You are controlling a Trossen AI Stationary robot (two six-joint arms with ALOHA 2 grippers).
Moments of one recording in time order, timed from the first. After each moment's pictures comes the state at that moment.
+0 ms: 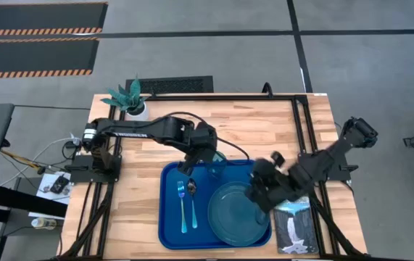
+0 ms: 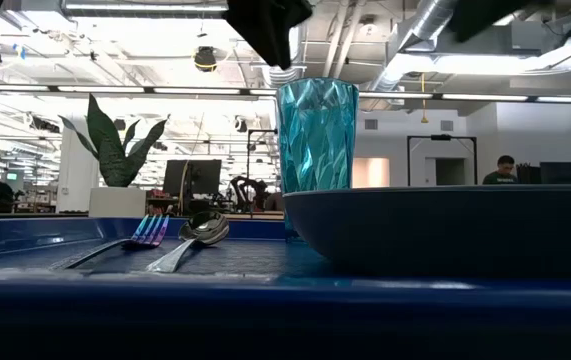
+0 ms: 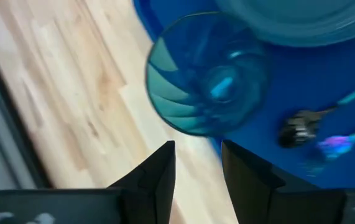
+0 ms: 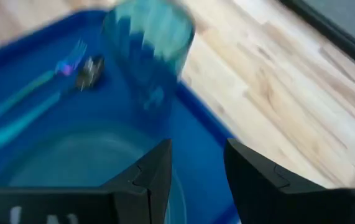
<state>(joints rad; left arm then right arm) -0.05 1.86 1.89 -1.20 -0.12 0.51 0.59 1.49 1.33 -1.15 0.76 1.13</state>
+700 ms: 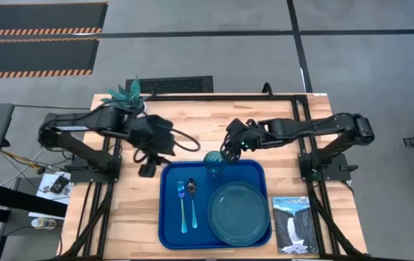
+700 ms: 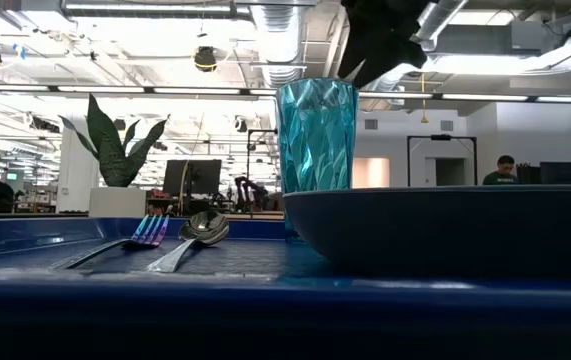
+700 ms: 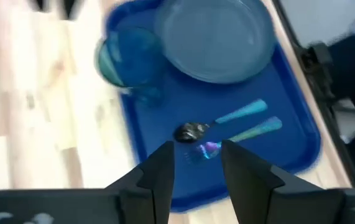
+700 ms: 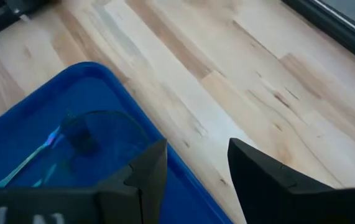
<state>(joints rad) -0.08 1.40 1.67 -1.24 0.13 0.13 0.04 1.49 1.33 -0.75 0.34 0.62</state>
